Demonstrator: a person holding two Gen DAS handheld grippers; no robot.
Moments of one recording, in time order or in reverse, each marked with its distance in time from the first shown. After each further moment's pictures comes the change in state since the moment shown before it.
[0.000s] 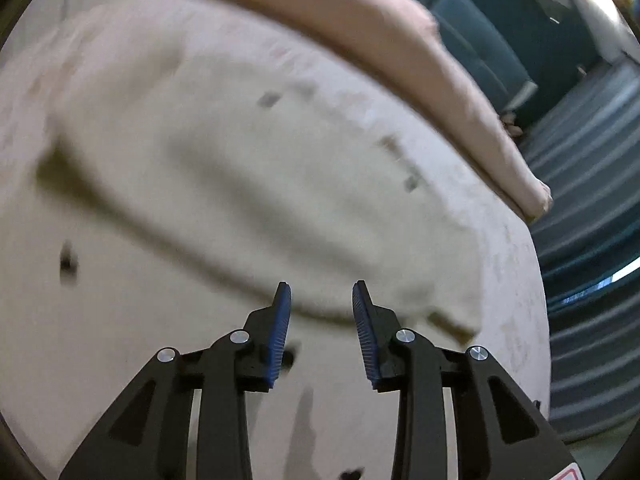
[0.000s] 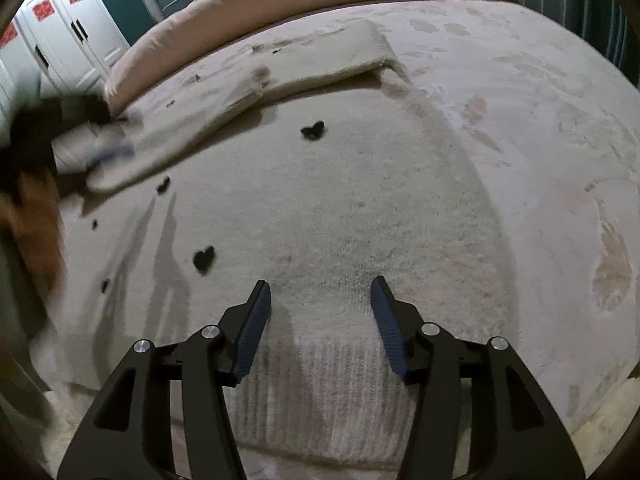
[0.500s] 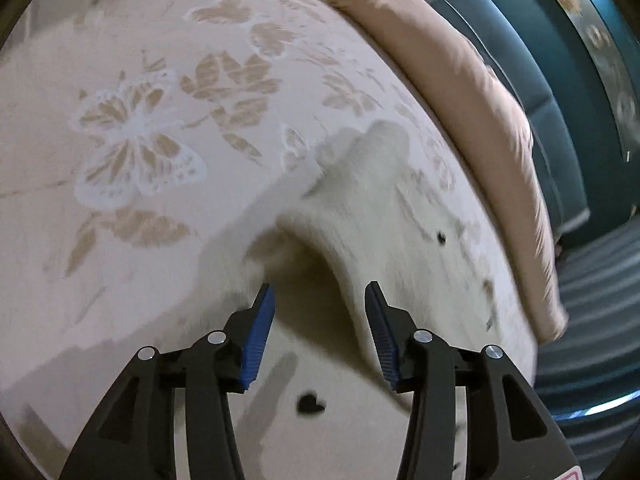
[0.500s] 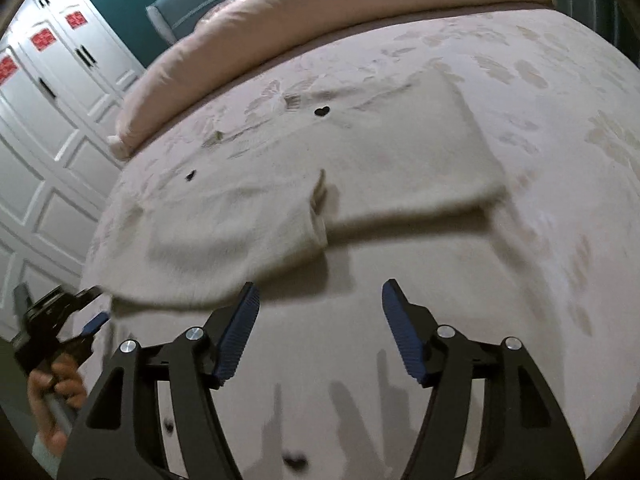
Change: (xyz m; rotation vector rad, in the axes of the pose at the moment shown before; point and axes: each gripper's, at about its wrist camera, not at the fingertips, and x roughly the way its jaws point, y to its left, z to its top) left arm -0.051 0.175 0.082 -0.384 -0.136 0.051; right arm 0.062 0.055 0.143 0.020 -0.004 0.090
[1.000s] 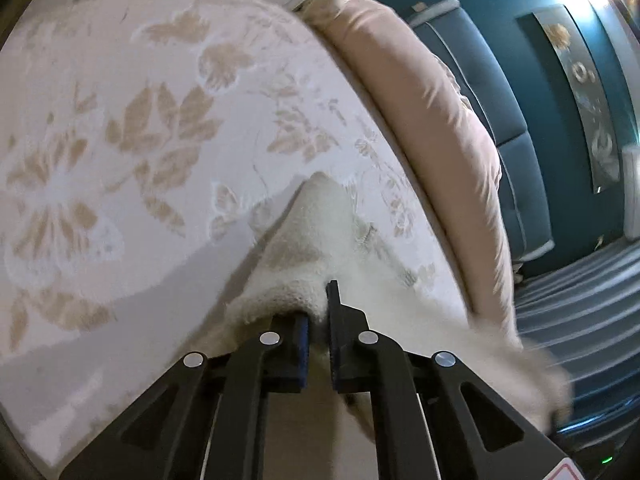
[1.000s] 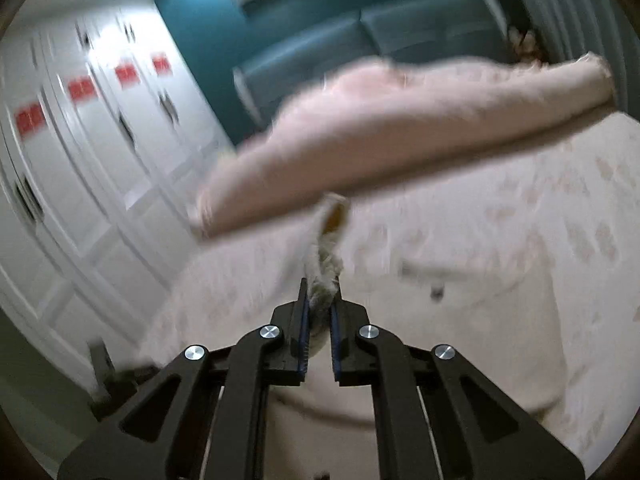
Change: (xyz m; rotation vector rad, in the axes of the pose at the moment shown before) left arm 0.013 -0.032 0.043 0.007 -0.062 -0.128; right arm -0.078 0.067 0.096 -0.121 -0.363 0.246
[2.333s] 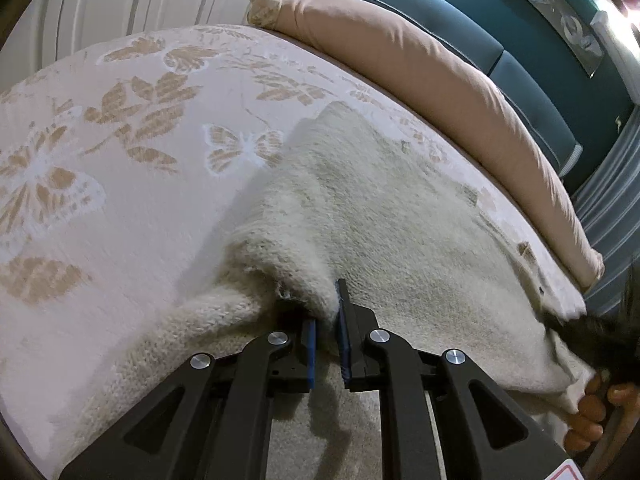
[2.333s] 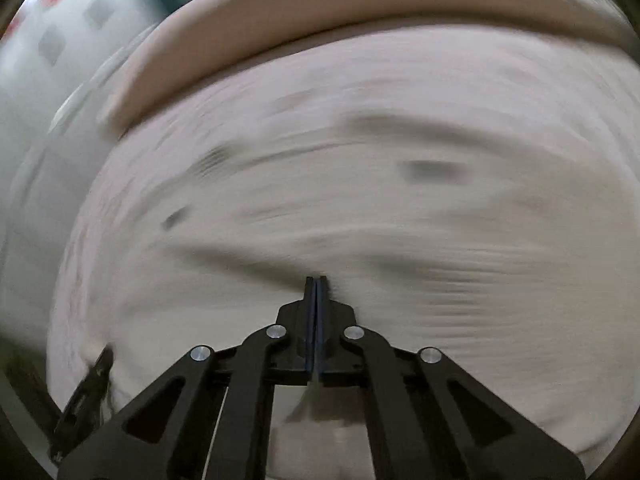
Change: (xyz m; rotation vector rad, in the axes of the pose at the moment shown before) left arm 0.054 0.011 -0.073 0.361 -0.080 0.148; right arm 0.150 -0.097 -0.065 0.066 0.416 -0.247
